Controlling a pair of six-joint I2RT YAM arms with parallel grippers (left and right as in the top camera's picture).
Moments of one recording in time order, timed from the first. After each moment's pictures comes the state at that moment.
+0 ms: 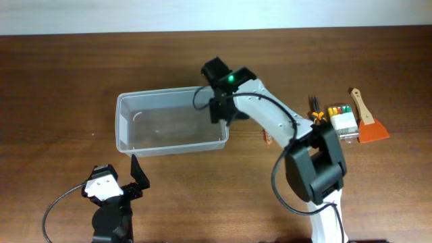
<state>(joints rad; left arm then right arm) -0.12 0.02 0.10 -0.29 -0.33 -0.22 0.54 2.16 1.86 -1.05 0.08 0.41</state>
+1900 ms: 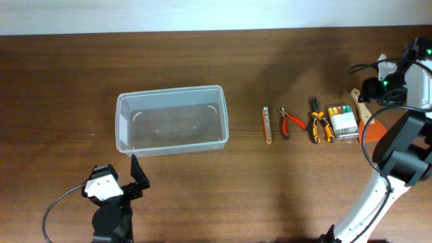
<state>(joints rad) -0.12 0.02 0.10 -0.29 -0.33 -0.22 -0.47 2.33 2.06 -1.18 -0.09 -0.35</state>
